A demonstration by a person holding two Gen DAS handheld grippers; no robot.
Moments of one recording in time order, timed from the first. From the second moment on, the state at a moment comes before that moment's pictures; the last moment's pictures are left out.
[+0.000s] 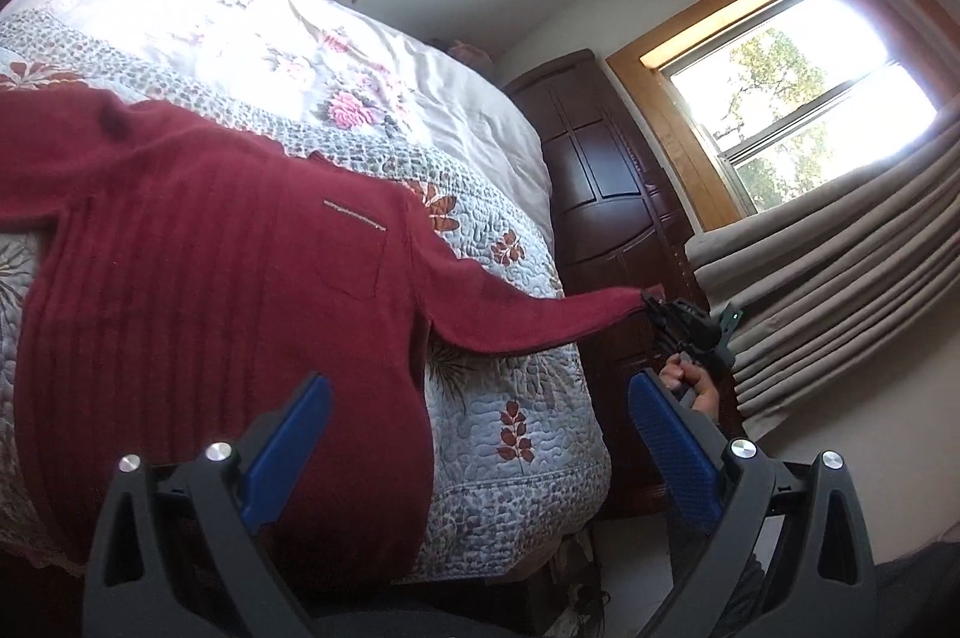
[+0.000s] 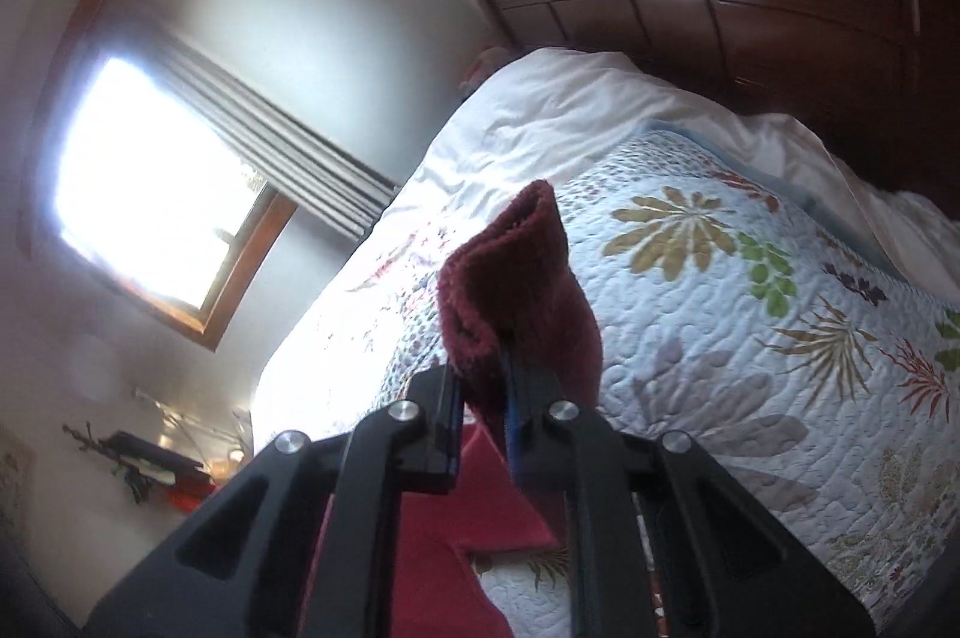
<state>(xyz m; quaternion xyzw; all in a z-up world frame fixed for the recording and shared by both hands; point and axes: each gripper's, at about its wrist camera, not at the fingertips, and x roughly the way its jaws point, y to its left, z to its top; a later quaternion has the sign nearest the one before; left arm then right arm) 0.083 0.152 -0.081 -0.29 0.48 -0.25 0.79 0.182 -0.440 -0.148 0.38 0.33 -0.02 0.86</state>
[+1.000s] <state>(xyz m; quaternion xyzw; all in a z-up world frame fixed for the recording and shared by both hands) 0.213 0.244 -0.180 -0.42 0.52 -0.24 0.71 0.266 -0.004 -0.263 0.13 0.53 0.14 0.82</state>
